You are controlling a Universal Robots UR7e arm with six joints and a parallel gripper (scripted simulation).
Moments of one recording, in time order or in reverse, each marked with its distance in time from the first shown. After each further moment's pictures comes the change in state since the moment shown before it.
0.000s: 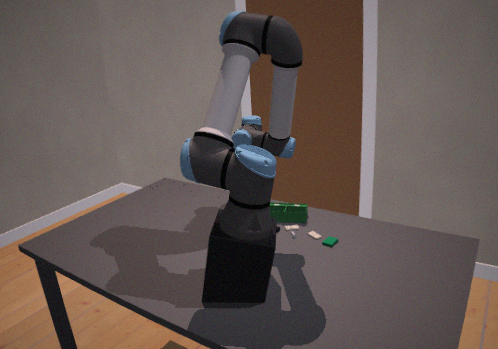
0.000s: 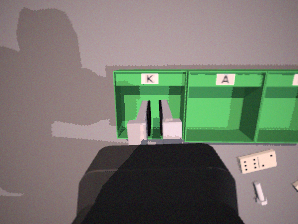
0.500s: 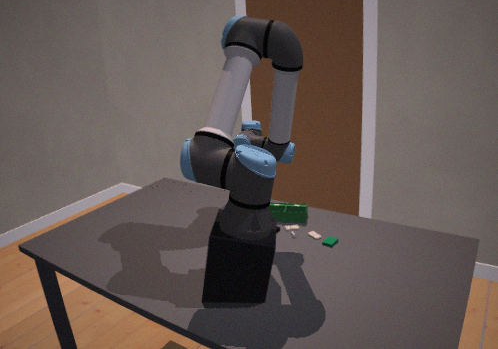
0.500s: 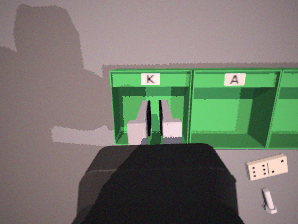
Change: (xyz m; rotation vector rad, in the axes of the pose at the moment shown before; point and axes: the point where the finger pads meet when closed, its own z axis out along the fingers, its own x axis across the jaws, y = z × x) arm -0.001 0.001 0.020 -0.006 0.000 0.006
